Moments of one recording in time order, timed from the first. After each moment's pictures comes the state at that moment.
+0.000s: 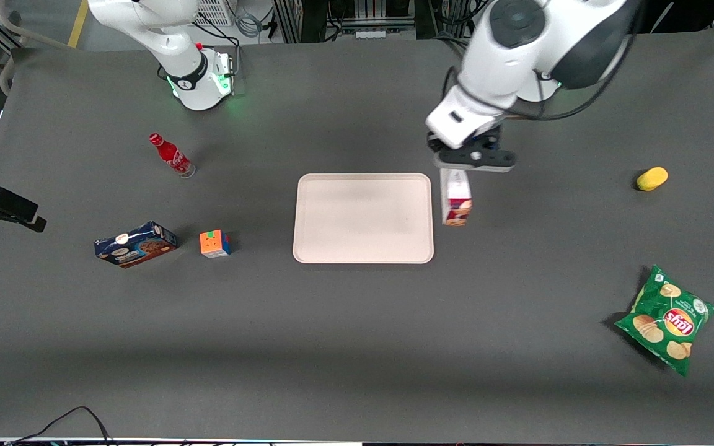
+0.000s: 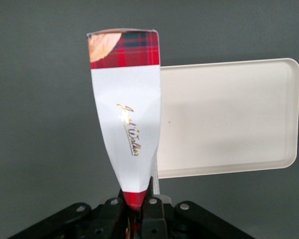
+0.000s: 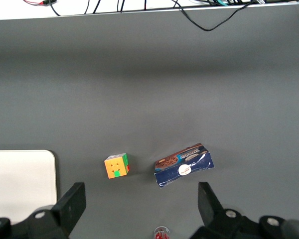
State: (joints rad) arm -0.14 0.02 -0.51 -1.91 -0.02 1.94 -0.57
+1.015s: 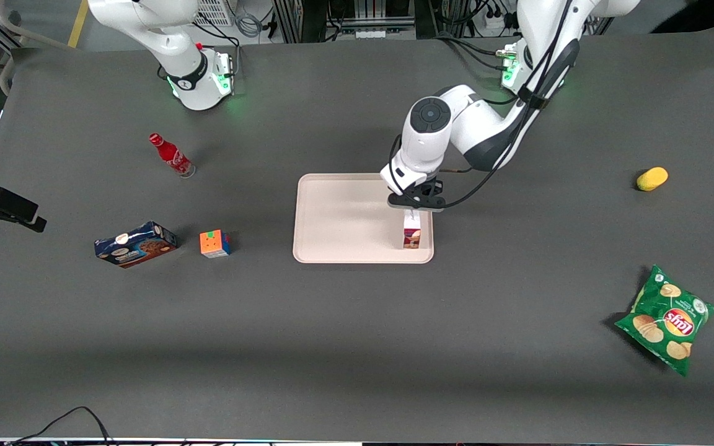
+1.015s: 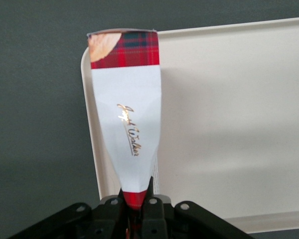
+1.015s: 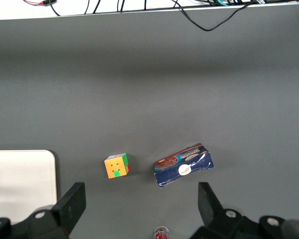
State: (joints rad) arm -0.22 0.37 -0.54 -2.09 0.27 2.42 -0.83
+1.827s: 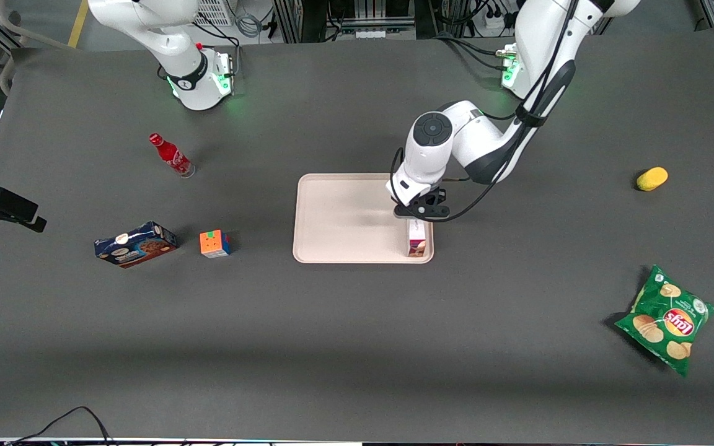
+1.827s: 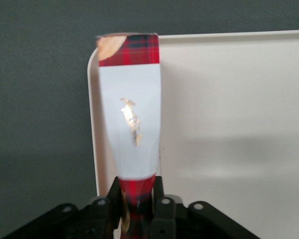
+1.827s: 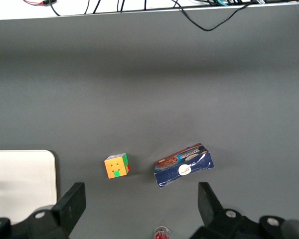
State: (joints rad) arm -0.23 0.44 -0.51 -2.09 0.35 2.48 -0.93
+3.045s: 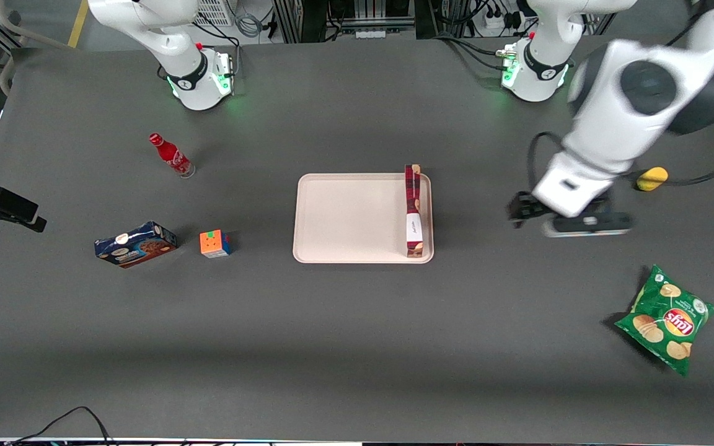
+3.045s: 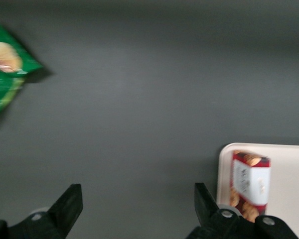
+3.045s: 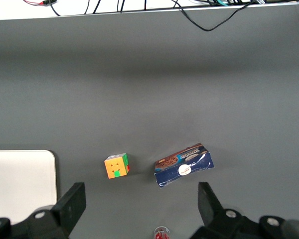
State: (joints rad) arm -0.06 0.04 -0.24 -1.88 0.06 2.02 -0.36
